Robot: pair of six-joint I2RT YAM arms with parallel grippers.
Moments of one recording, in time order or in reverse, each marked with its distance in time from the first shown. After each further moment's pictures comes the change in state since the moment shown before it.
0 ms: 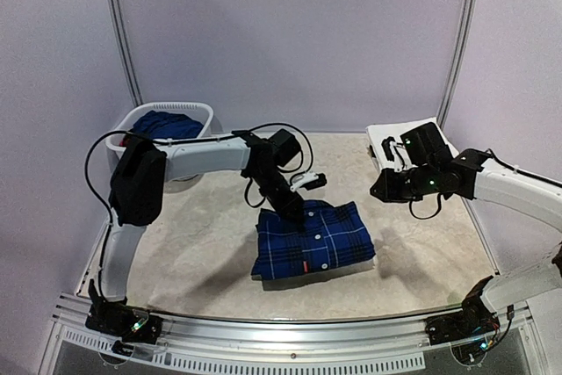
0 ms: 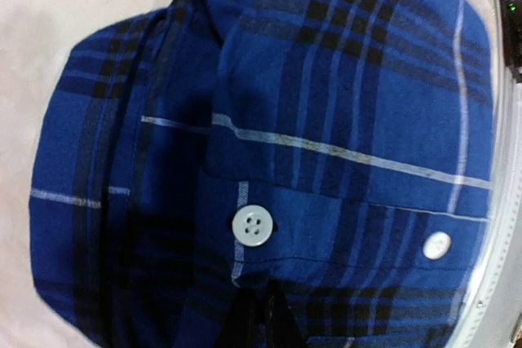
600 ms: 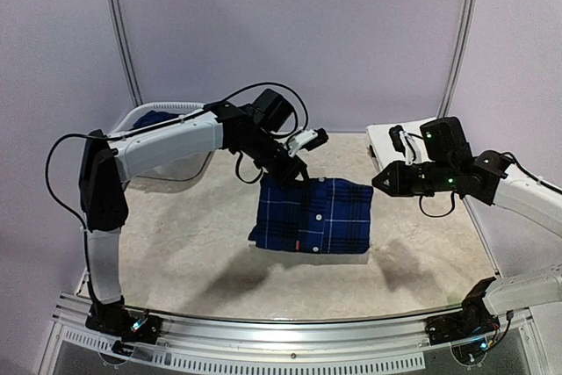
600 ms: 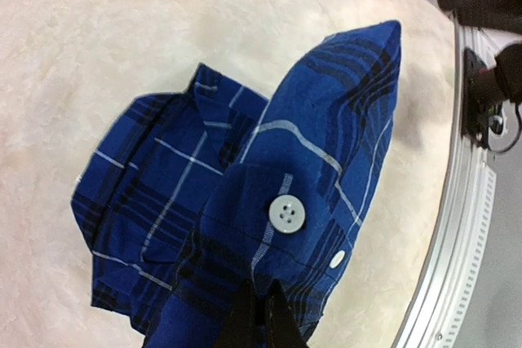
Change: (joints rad) left arm -0.027 -0.245 -0.005 0.062 -0.092 -0.129; right arm 0.000 -0.147 -0.011 0.019 -0.110 -0.021
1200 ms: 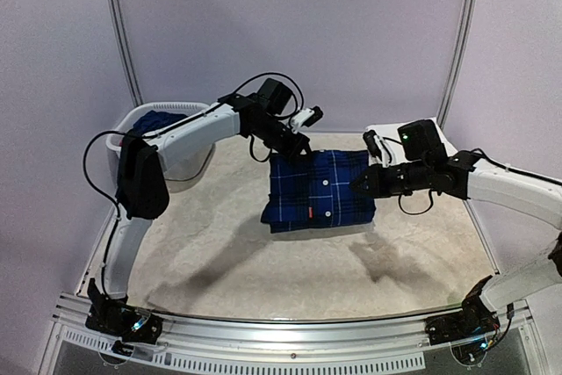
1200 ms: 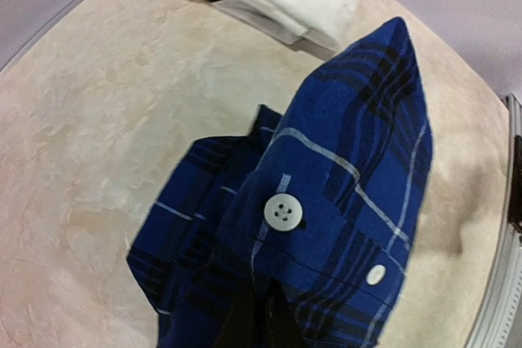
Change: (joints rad) left arm 0.124 0.316 0.412 0.002 0.003 -0.039; right arm 0.003 0.173 0.001 0.178 -0.176 -0.055
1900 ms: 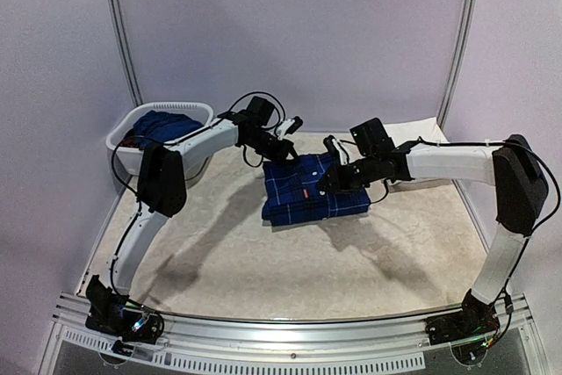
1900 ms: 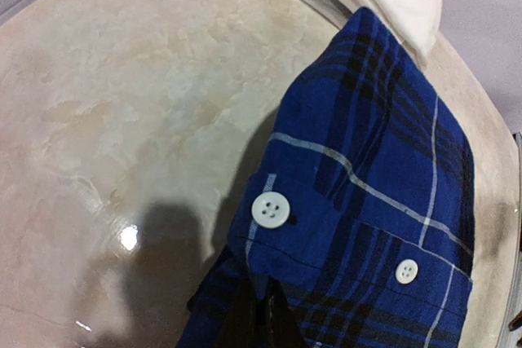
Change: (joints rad) left arm 0.156 0.316 0.208 0.082 0.172 -0.043; right arm 0.017 0.481 0.273 0.098 -0.087 -0.011
